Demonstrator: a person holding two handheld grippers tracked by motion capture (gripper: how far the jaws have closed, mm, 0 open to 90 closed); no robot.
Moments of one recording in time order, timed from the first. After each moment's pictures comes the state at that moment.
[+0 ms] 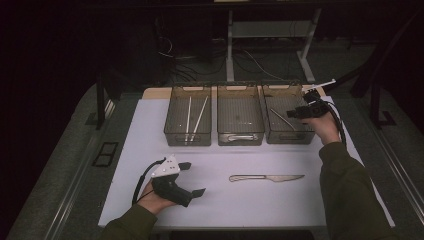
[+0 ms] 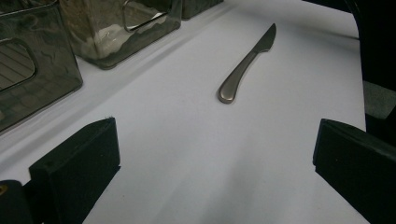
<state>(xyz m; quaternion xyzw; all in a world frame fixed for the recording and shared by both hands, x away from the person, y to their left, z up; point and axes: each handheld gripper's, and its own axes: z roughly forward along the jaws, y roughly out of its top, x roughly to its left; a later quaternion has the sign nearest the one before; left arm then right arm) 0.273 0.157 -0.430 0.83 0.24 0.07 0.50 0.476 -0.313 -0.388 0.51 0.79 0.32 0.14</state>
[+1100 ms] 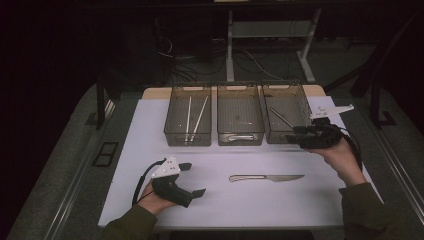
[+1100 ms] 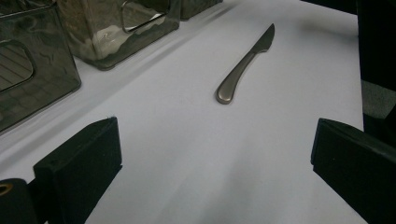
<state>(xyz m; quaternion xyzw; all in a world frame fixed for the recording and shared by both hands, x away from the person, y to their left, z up) 0.271 0.156 -0.429 0.83 0.24 0.07 0.50 0.355 -0.297 -0.362 0.38 0.82 0.41 0.12</state>
